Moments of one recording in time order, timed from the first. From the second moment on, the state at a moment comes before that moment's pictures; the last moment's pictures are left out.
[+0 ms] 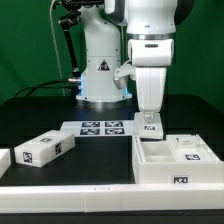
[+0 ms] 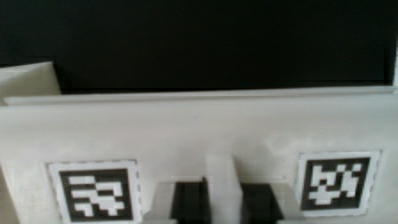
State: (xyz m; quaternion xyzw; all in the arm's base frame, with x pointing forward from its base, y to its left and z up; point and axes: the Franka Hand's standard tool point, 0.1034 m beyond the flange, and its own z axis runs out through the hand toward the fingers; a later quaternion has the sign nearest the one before) arm 0.452 0.069 0.066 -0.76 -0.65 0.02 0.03
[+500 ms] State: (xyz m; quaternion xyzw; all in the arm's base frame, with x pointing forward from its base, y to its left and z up) arm 0.457 0.070 0.065 -0.76 -0.65 0.02 0.03
